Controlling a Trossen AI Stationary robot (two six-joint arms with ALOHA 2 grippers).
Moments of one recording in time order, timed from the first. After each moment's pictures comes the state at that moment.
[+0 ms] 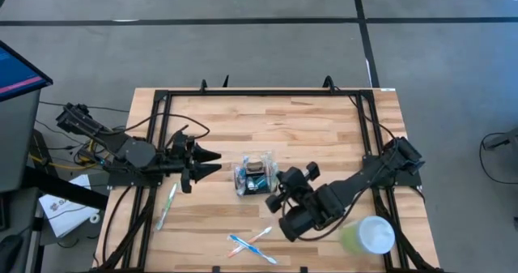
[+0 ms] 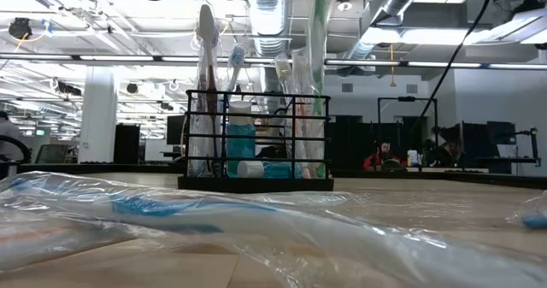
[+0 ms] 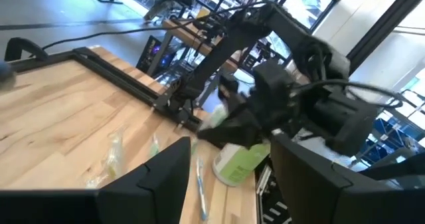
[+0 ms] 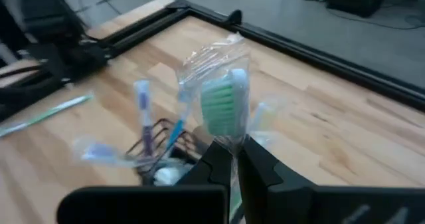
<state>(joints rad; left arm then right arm) -0.50 0.92 0.86 -0.02 -0.62 -0.62 0.56 1.90 1.79 -1.19 1.05 1.31</state>
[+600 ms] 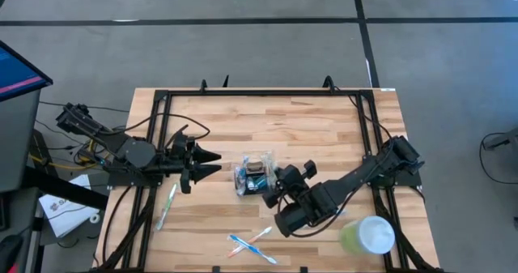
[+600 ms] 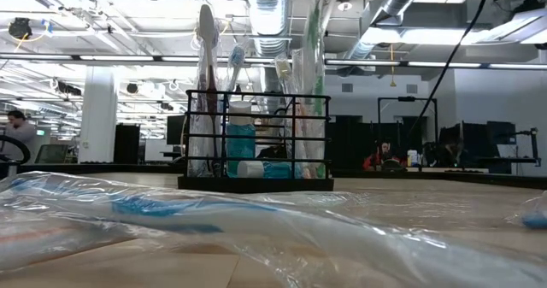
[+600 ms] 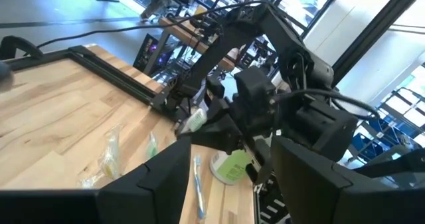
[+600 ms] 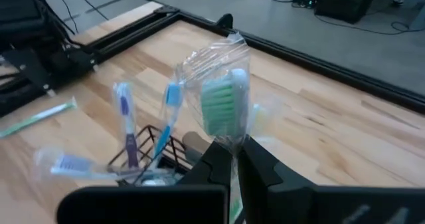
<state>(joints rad) -0.50 0.92 0.86 -0.02 -0.60 -0.62 0.53 1.90 1.71 -1.11 1.09 1.31</state>
